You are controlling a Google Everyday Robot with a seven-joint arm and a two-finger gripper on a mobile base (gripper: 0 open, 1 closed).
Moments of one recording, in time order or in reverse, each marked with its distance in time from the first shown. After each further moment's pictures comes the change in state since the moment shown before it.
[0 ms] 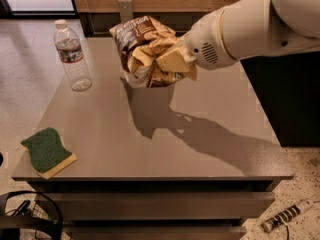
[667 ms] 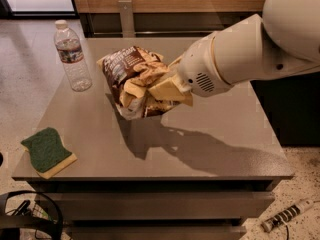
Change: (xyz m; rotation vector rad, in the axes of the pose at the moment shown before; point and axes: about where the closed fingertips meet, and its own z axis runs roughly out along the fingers) arm 0.027 0.057 0.005 -0.116 0.064 -0.076
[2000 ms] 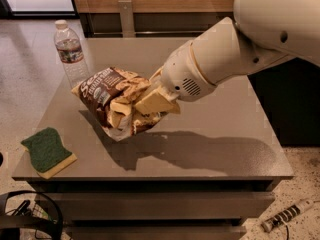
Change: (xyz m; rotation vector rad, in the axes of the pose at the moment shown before) arm 0.002 0.034 0.026 -0.219 0.050 -0.089
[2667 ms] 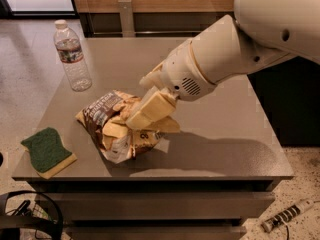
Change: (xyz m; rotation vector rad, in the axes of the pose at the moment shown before) arm -0.004 0.003 0.000 0.000 0.001 -0.010
